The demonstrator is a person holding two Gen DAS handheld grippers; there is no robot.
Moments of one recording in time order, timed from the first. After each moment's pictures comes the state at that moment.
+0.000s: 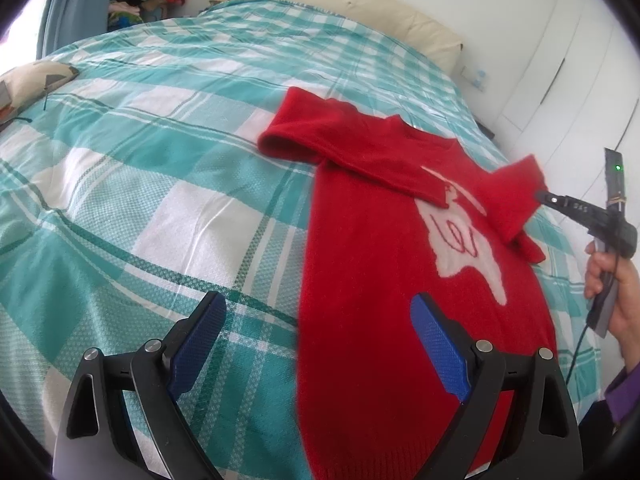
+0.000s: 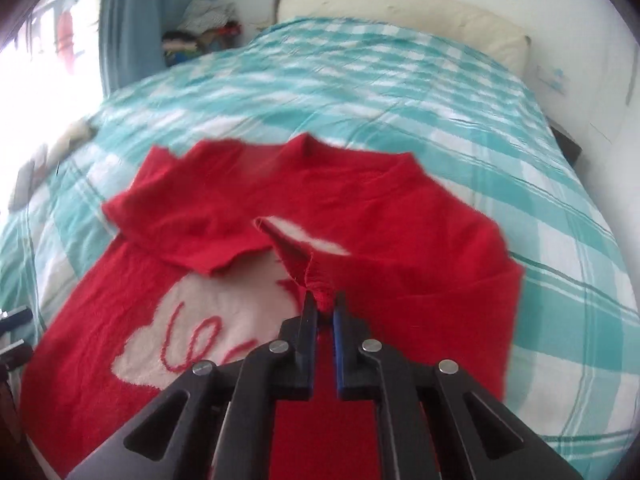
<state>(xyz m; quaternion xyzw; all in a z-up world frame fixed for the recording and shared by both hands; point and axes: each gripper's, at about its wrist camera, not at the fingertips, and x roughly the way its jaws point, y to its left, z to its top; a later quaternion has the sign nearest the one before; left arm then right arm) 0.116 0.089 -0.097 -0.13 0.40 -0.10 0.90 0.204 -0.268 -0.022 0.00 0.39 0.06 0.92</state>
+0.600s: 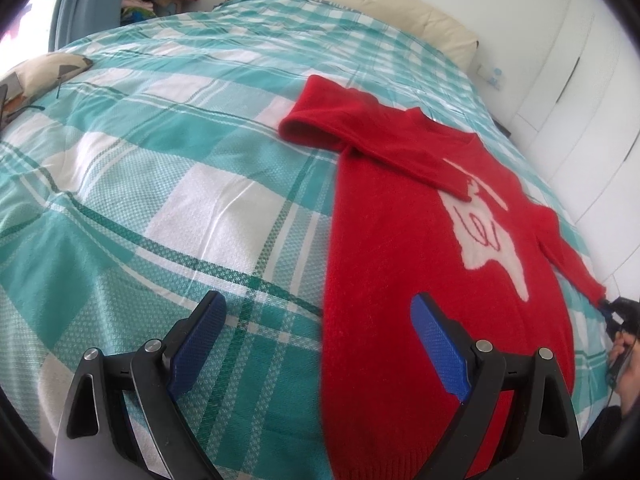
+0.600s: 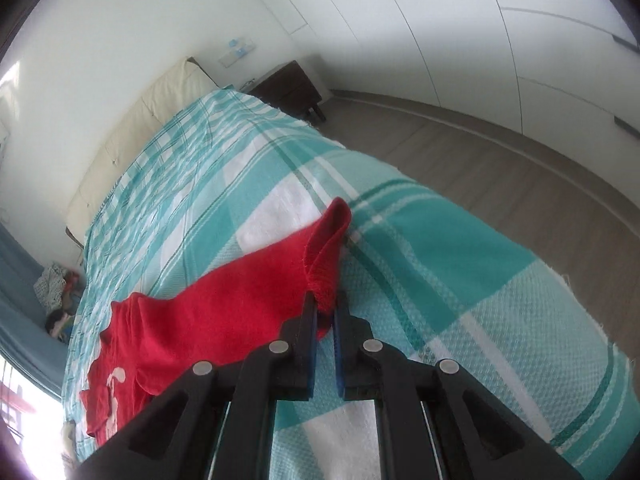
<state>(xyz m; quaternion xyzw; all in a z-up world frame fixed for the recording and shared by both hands) 0.118 0.092 -0.111 -0.13 0.41 -0.07 0.90 0.029 -0.588 -0.077 0.41 0.31 -0.19 0.84</state>
